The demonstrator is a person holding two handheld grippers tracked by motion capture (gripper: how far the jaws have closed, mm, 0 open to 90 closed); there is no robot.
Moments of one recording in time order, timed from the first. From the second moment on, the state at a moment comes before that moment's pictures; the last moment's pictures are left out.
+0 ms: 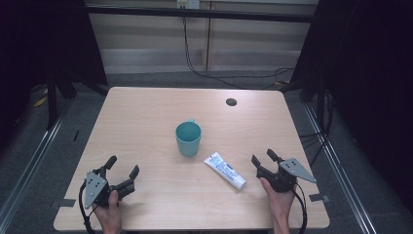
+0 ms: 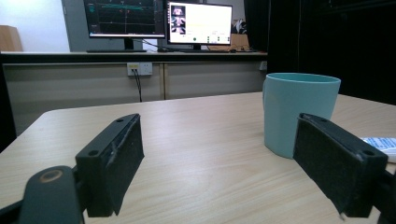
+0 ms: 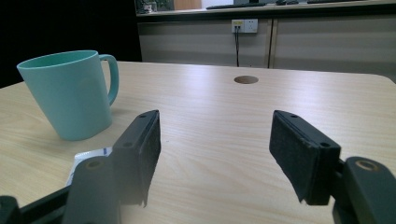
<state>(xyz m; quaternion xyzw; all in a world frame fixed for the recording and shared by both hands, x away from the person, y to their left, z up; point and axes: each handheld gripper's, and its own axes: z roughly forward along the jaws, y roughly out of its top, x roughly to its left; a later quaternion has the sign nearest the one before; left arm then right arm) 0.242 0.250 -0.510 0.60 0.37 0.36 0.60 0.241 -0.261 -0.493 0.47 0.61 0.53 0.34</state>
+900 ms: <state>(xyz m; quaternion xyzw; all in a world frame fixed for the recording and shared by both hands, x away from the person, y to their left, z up) 0.242 0.250 -0.510 0.61 0.37 0.36 0.60 0.255 -0.250 -0.453 0.47 0.70 0.49 0.22</state>
